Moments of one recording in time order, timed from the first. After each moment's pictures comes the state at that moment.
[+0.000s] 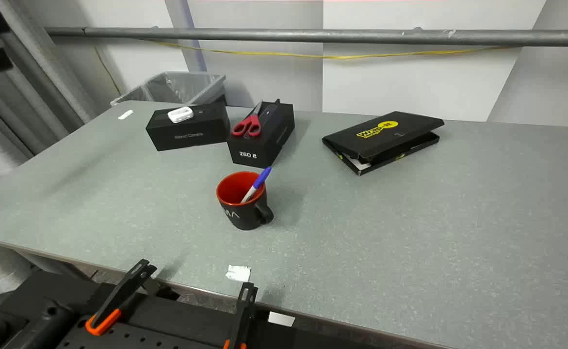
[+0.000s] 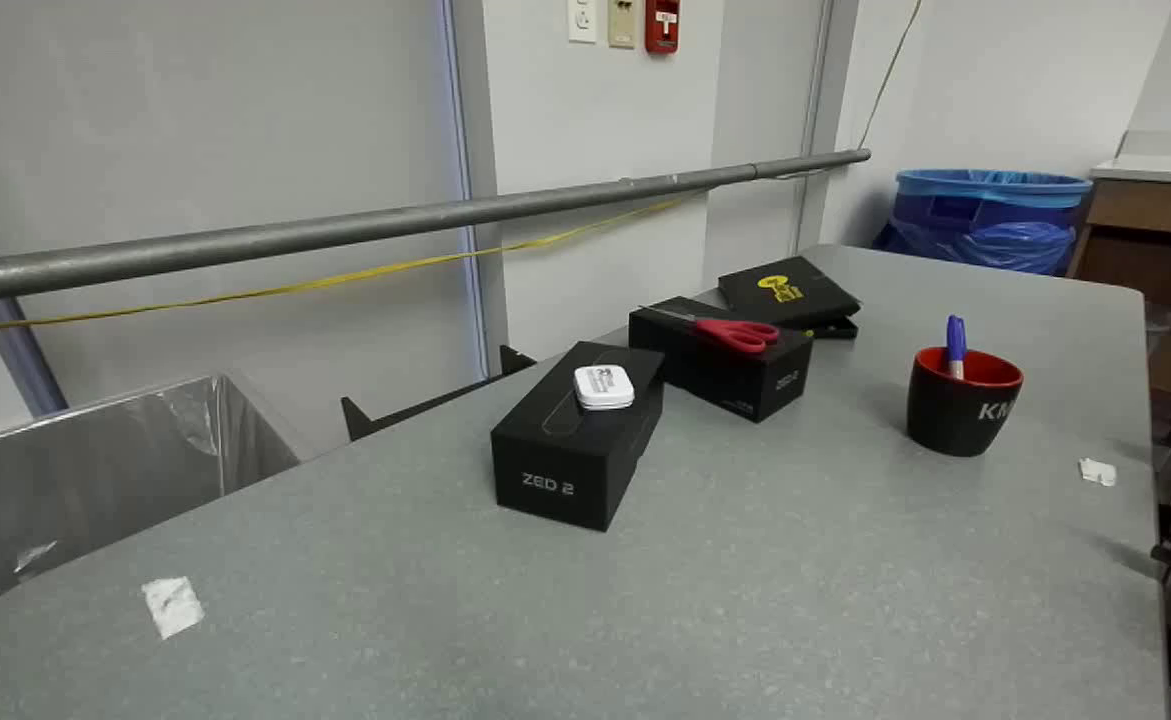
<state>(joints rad) 0.23 -0.61 0.24 -2.64 0.44 2.12 0.36</state>
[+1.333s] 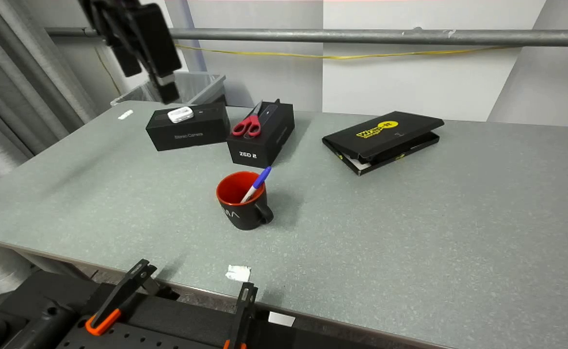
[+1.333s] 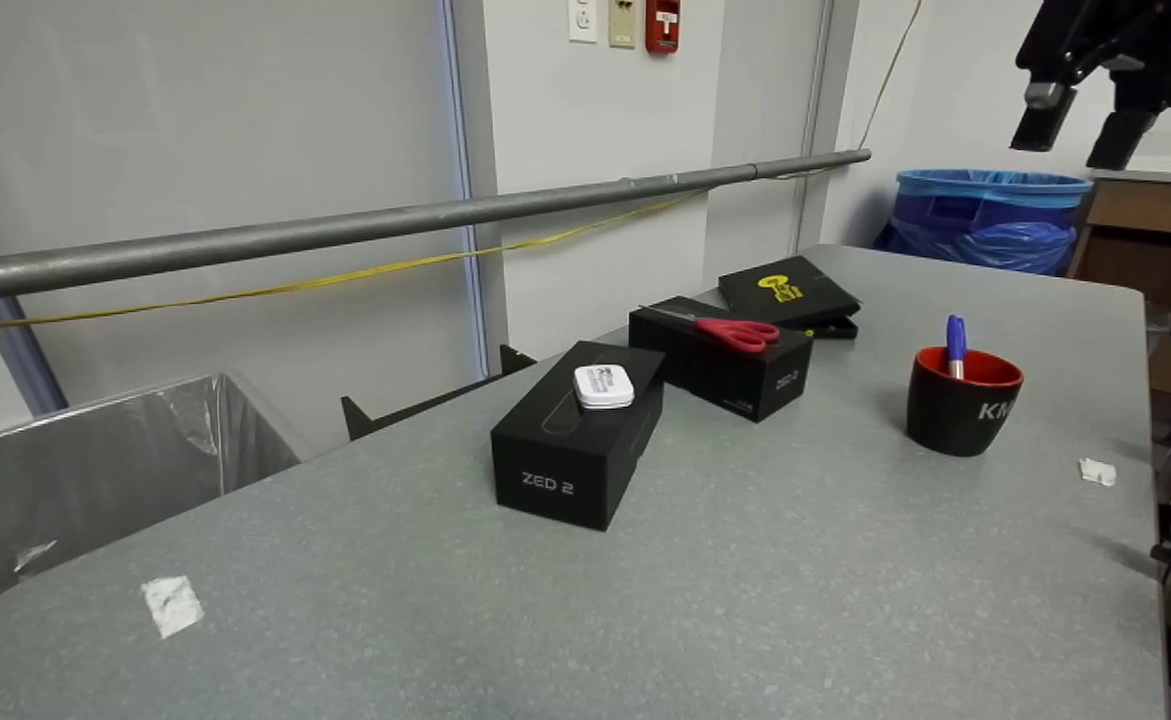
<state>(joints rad) -0.08 -0.63 0.11 -2.79 0.23 2.27 0.38</state>
